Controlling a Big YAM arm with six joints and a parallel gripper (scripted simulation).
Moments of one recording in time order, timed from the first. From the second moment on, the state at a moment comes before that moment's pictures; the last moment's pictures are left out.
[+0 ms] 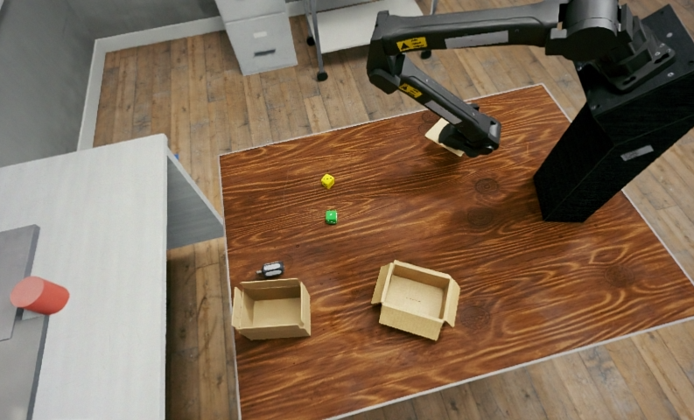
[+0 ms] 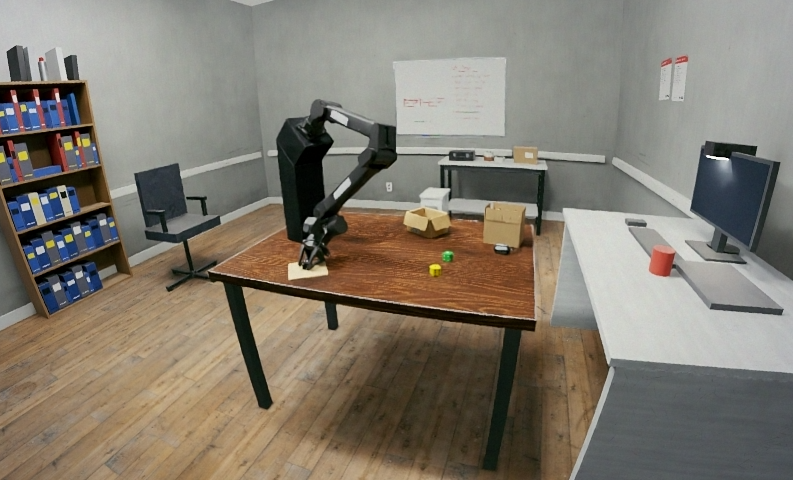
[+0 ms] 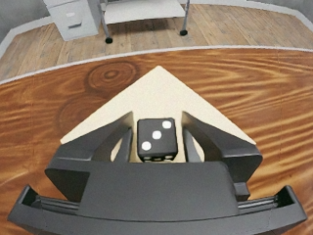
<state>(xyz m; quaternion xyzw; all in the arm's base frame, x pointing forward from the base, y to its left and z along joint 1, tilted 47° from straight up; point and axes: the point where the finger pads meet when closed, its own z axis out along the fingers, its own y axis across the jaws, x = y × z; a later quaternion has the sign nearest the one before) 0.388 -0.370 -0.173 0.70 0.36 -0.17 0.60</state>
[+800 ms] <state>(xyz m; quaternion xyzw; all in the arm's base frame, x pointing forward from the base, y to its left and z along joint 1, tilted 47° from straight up) 0.382 -0.339 -0.169 0.70 0.36 -0.17 0.59</state>
